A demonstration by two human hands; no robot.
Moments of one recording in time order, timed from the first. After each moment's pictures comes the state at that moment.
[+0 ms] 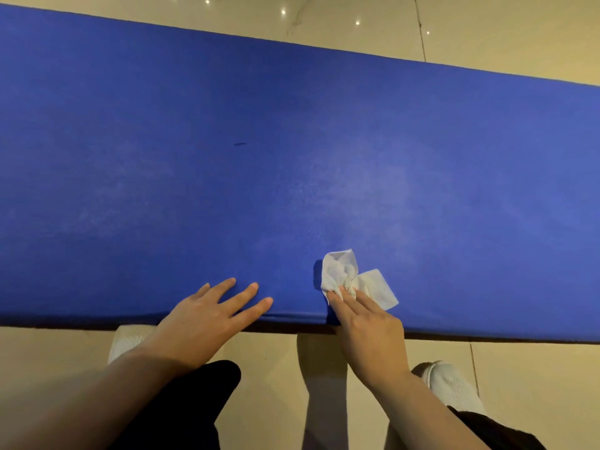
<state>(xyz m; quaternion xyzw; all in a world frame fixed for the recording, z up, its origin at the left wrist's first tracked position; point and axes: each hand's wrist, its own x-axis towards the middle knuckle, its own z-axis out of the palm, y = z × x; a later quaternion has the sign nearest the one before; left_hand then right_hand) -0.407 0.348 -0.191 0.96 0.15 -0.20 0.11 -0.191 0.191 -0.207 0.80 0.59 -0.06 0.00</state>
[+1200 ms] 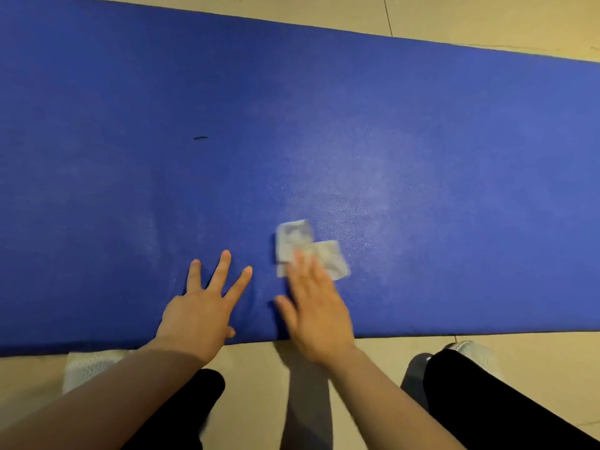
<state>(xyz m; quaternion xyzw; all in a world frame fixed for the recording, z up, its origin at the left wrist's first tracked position) -0.348 0.328 -0.205 0.88 0.28 -0.37 0.07 -0.204 0.206 -0.265 0.82 0.53 -0.18 -0.10</state>
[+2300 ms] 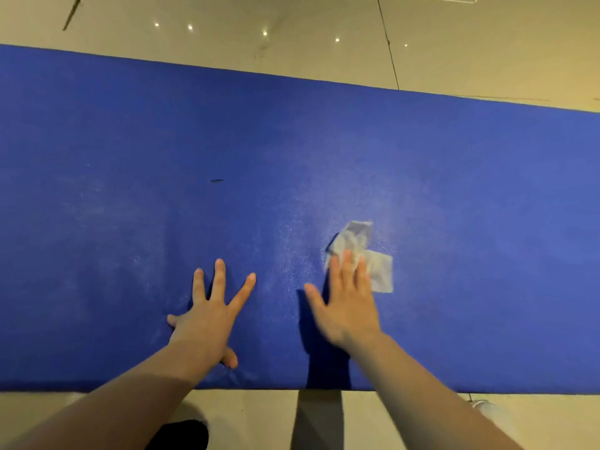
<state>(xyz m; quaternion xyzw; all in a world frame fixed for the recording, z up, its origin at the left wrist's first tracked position) -0.320 0.365 -0.205 0.83 0.37 -0.41 0.13 -0.140 0.259 -0.241 0.86 0.43 -0.27 0.02</state>
